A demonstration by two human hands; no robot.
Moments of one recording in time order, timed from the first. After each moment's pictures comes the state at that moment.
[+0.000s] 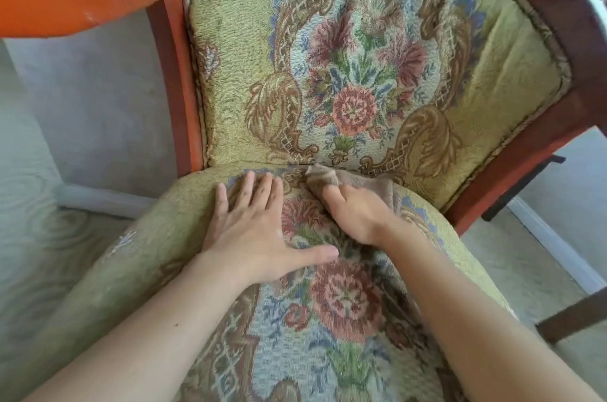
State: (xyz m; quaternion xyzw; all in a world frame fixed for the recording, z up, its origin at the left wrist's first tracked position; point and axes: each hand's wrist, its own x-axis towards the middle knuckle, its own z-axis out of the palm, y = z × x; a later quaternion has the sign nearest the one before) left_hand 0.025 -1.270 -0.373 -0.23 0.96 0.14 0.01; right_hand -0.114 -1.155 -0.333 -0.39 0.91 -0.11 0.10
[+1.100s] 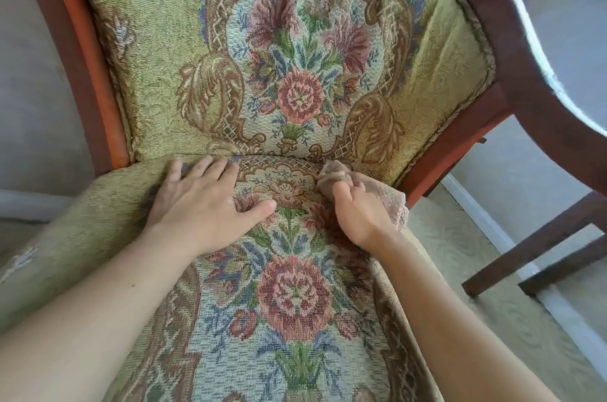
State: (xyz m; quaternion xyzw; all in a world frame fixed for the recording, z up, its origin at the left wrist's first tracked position) left_hand -0.018 -1.296 -0.382 -0.20 0.98 0.06 -0.05; right_hand -0.132 -1.094 -0.337 -0.24 0.94 -0.21 0.06
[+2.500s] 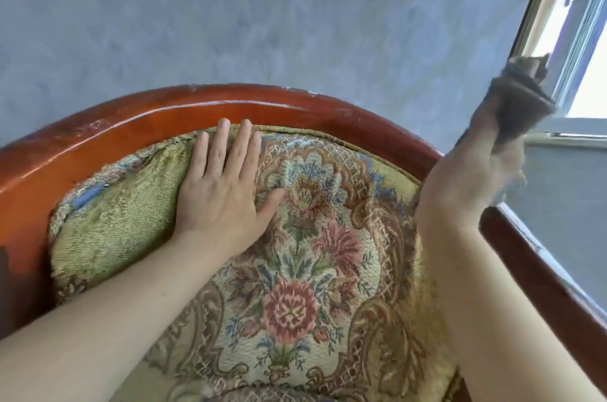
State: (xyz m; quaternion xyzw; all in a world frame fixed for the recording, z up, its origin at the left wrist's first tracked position) left_hand -0.165 -1.386 -0.180 -0.22 0.84 -0.13 -0.47; right_hand -0.237 -1.173 -0.076 -0.27 0.39 -0.75 -0.46
